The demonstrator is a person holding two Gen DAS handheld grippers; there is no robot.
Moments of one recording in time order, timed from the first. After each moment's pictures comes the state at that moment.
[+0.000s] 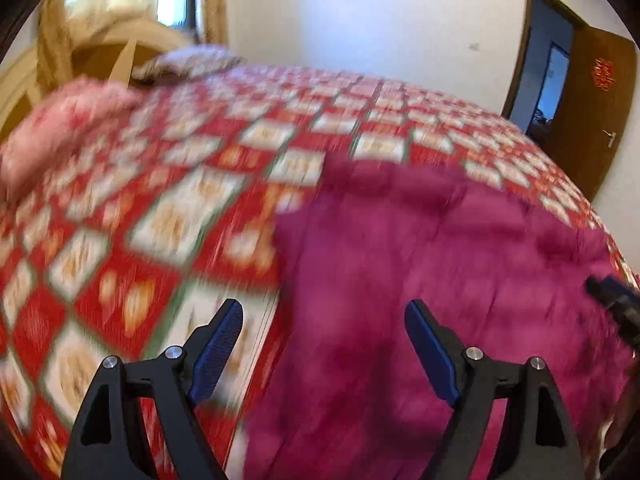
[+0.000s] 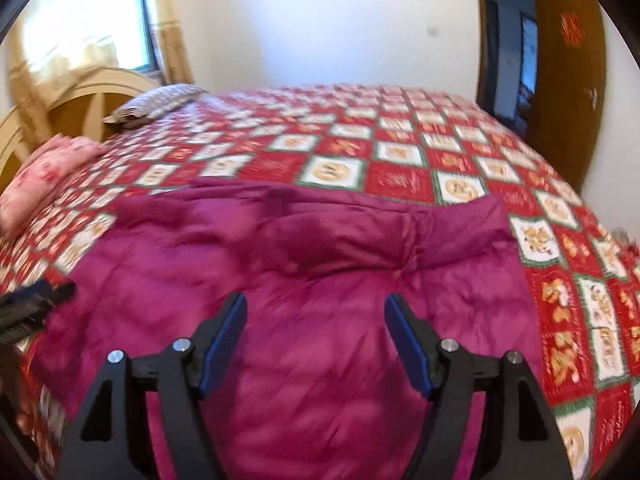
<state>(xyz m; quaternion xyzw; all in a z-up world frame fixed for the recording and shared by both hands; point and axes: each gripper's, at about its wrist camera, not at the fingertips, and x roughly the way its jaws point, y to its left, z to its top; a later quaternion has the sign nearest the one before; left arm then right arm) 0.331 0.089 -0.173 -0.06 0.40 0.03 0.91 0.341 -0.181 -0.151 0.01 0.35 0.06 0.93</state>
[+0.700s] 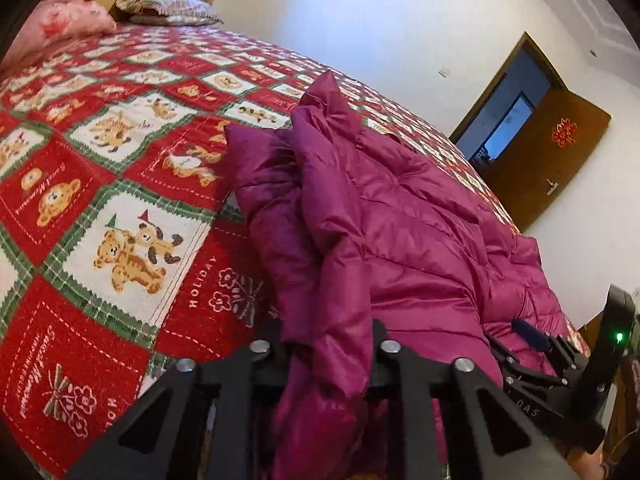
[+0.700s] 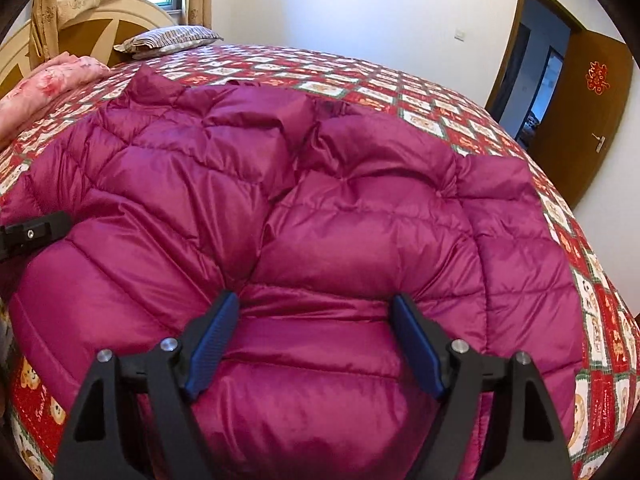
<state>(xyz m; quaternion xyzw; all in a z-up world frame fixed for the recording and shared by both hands) 0.315 0.091 -0.199 -0.20 0.38 -0.09 0.90 0.331 -0.136 -0.202 -0.09 0.40 0.04 0.91</state>
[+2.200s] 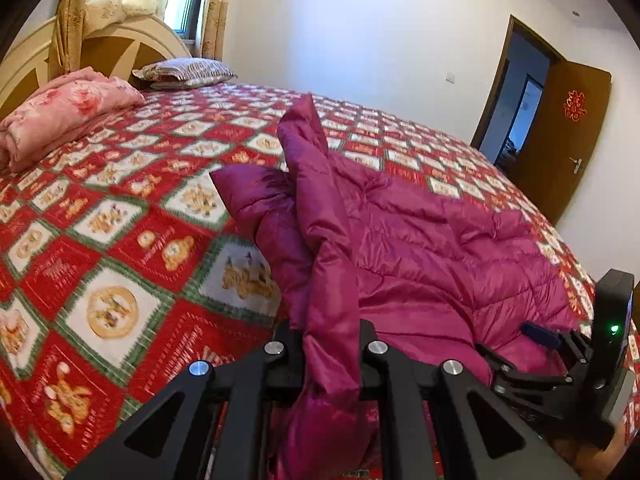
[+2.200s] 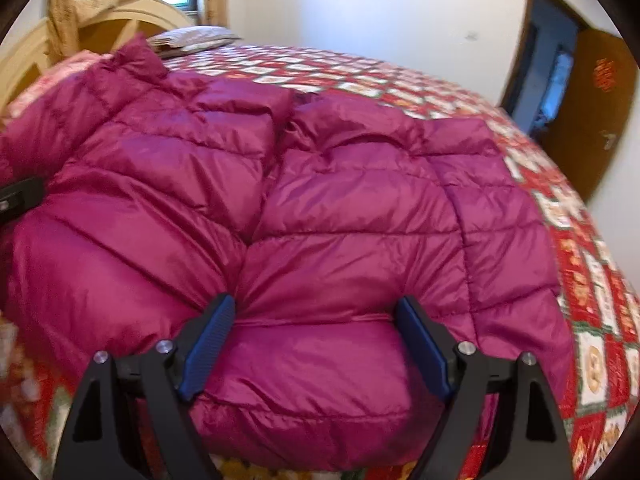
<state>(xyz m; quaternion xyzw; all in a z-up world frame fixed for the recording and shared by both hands) 0.248 0.109 -0.139 -0.10 0.33 -0.02 0.94 0.291 -0.108 -0.193 -0.06 0.41 0.10 0.91</state>
